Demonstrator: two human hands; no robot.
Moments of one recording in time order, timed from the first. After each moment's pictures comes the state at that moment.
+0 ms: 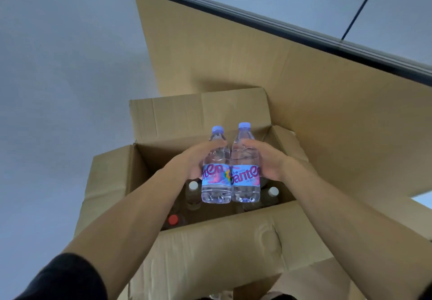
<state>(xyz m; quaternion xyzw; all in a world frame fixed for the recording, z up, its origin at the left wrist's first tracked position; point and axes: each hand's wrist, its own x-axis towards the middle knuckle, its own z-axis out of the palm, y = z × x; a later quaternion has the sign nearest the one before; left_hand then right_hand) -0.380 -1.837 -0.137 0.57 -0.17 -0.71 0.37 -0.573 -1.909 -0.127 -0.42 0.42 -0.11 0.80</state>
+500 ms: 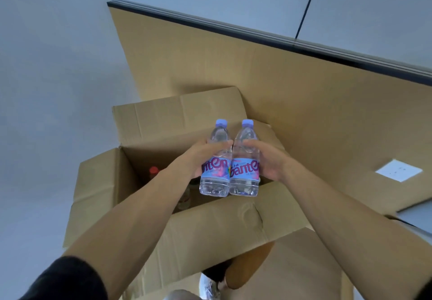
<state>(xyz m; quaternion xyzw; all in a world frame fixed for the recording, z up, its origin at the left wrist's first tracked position) -0.443 -1.811 -0.115 0.53 -0.27 -0.69 0.42 -0.639 -1.867 -0.113 -0.42 0.46 -0.20 0.76</state>
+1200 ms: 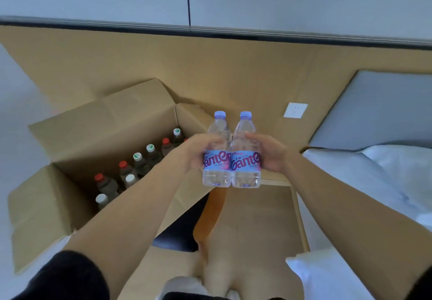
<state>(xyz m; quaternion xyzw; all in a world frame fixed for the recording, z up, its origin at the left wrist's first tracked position) -0.600 -1.744 -0.086 0.47 -0.39 -0.76 0.24 -0.807 -1.713 -0.082 -0.31 0.50 -0.35 0.73</state>
